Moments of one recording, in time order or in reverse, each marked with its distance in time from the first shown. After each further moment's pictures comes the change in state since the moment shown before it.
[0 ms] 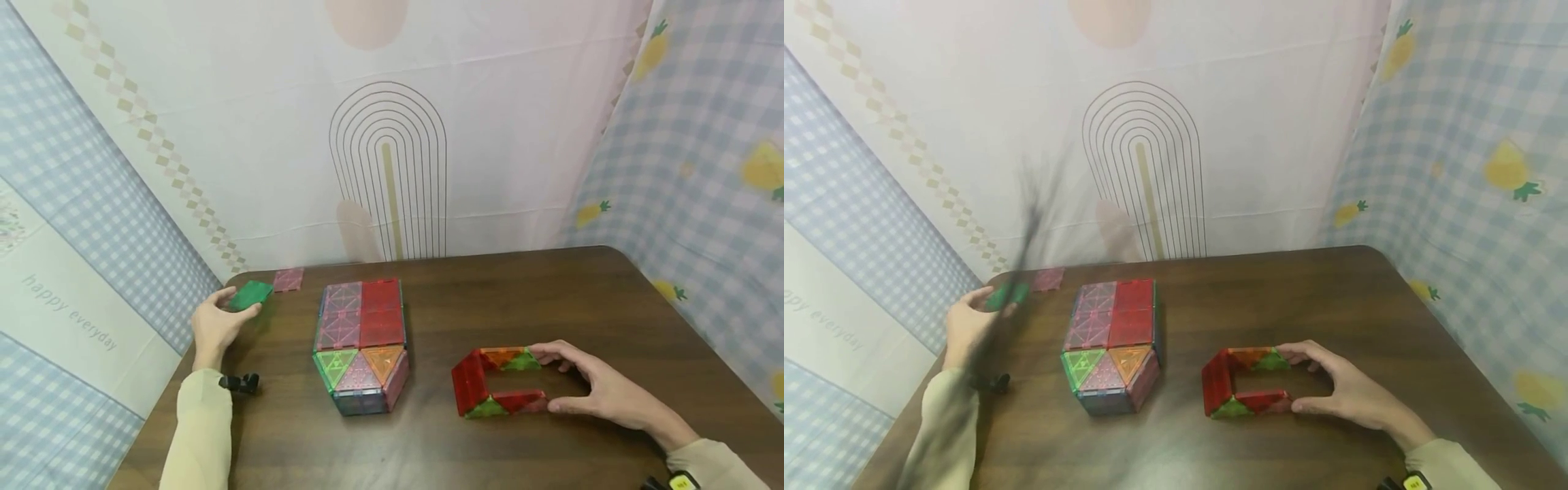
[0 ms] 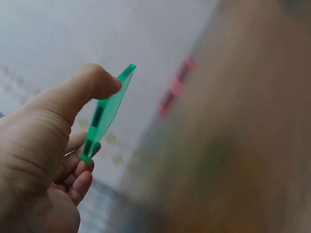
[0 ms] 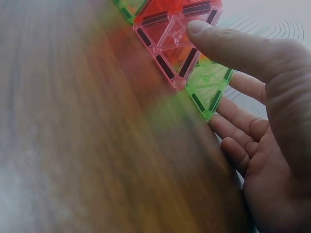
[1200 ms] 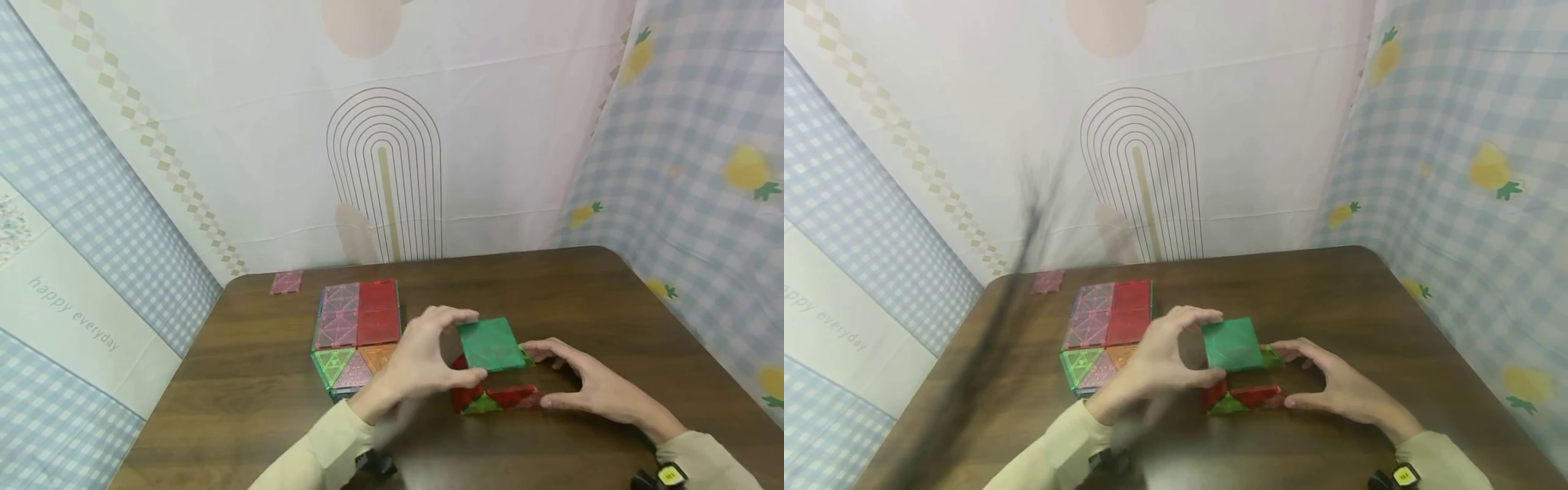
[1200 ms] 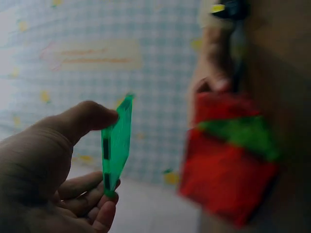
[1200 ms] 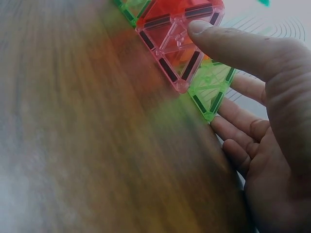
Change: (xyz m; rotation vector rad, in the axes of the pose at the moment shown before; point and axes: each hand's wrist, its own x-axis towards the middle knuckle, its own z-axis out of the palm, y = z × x) left_hand -0.189 0.286 0.140 -0.244 -0.628 0.708; right_hand 0.007 -0.007 0.003 -0.025 0.003 -0.003
